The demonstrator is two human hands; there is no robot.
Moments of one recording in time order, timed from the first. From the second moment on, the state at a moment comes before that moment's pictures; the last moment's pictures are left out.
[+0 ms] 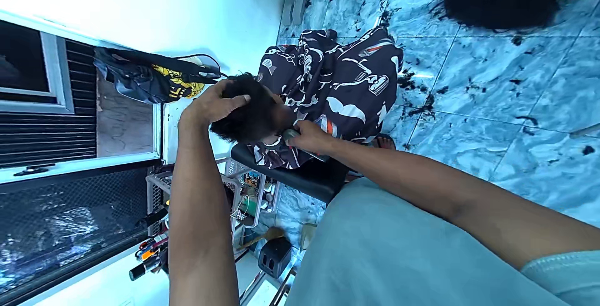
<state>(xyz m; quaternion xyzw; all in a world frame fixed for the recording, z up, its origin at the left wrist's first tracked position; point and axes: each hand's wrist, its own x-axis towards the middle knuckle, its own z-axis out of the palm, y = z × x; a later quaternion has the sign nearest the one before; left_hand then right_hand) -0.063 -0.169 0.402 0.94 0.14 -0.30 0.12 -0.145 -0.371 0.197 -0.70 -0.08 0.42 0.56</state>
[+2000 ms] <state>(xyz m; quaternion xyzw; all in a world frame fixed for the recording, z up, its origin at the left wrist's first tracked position) -0.043 -0.179 0.401 0.88 0.26 -0.40 0.06 -0.123 -0.374 0.235 -0.37 0.00 0.63 0.69</state>
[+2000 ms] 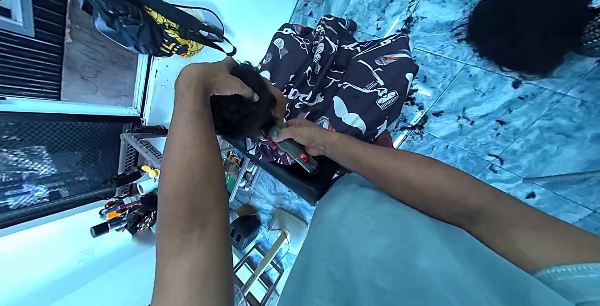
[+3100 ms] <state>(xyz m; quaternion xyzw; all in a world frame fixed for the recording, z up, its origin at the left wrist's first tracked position) -0.053 -0.181 0.405 0.87 0.28 -0.37 0.15 -0.074 -0.387 0.249 -0.17 0.07 0.75 0.64</state>
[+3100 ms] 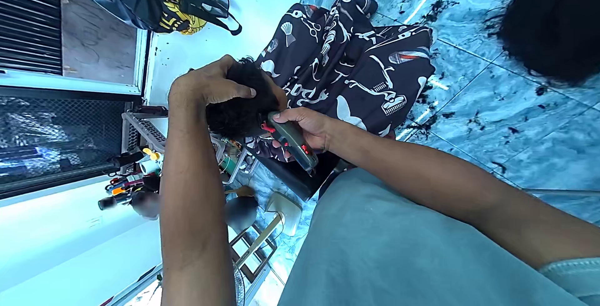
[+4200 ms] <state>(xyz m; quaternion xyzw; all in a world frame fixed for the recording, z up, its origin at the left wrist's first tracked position) -0.050 -0.173 0.399 0.88 0.25 -0.37 0.13 -0.072 -0.388 0.266 -0.35 -0.04 0.68 0.65</state>
